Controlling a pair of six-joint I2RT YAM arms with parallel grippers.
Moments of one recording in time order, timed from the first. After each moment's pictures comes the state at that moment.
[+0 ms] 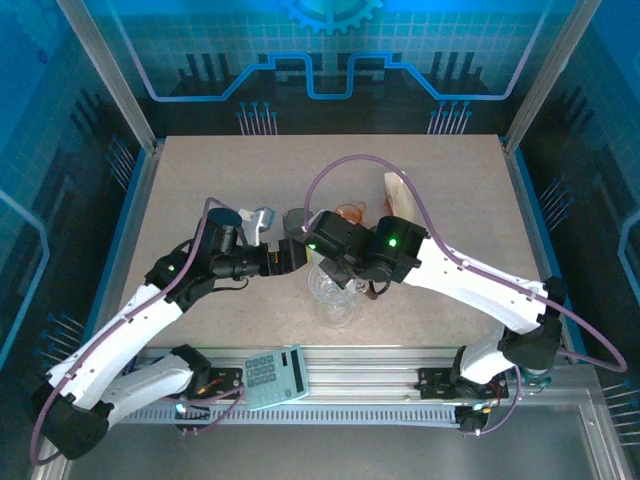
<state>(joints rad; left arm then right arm) -0.54 0.94 0.91 -0.56 0.42 -0.74 1.13 1.51 1.66 -1.27 0.41 0.24</state>
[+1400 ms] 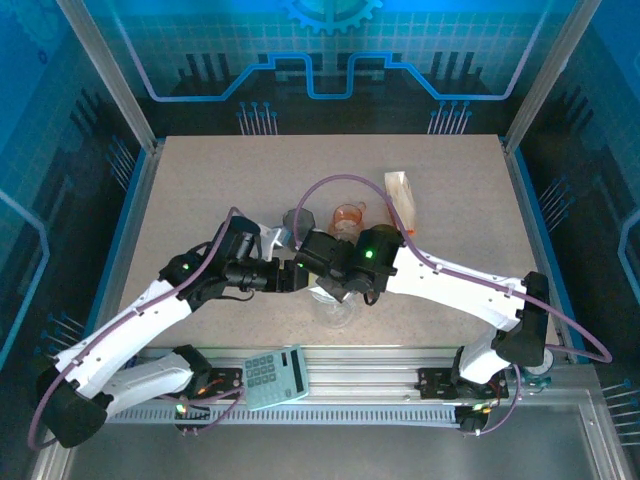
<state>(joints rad) -0.63 1.00 0.89 -0.66 0.45 -0.68 1.16 1.56 1.55 -1.25 0.43 0.26</state>
